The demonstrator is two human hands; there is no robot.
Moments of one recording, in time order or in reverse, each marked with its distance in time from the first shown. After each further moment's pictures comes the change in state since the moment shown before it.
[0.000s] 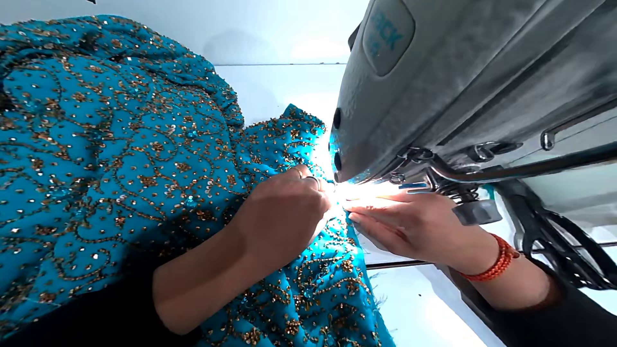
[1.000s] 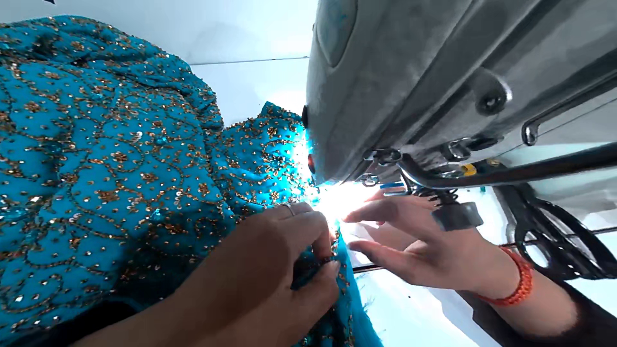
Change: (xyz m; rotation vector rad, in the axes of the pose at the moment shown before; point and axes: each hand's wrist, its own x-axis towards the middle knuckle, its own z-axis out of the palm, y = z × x) left_hand -0.024 0.021 -0.017 -0.537 0.022 -0.144; right_hand -0.011 -0.012 -0.014 0.313 0.026 0.114
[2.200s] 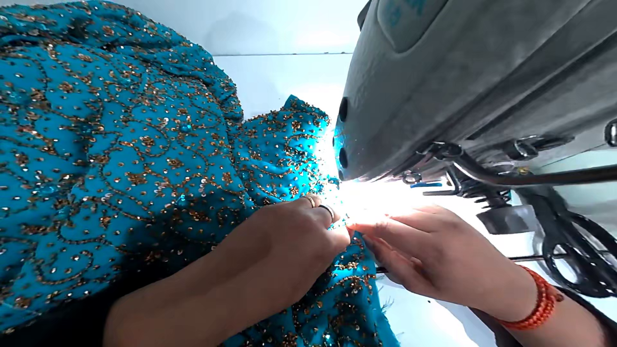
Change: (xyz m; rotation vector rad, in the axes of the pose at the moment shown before) left_hand 0.007 -0.018 0.004 0.495 -0.107 0.352; right_hand 0.002 -0.010 0.007 -0.295 -0.114 -0.070
